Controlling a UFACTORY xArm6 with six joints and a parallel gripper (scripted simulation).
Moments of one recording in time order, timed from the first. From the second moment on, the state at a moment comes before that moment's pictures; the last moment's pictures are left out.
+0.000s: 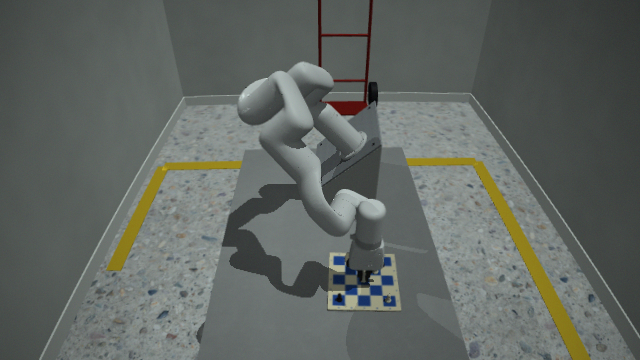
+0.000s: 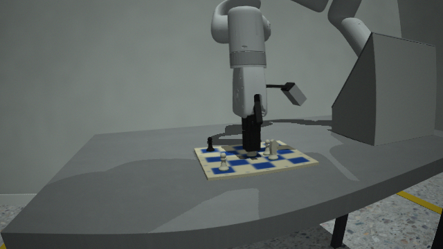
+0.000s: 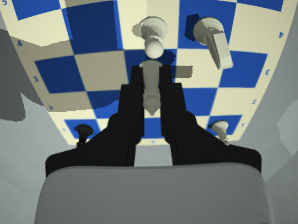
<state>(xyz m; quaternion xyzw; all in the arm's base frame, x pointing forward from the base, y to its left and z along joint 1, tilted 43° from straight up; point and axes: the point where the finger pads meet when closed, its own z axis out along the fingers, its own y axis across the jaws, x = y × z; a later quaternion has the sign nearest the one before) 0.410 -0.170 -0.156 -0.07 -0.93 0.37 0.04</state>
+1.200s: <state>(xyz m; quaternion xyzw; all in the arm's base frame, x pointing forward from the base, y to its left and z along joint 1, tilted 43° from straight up) 0.410 -0.170 -0.156 -0.07 -0.93 0.37 0.04</state>
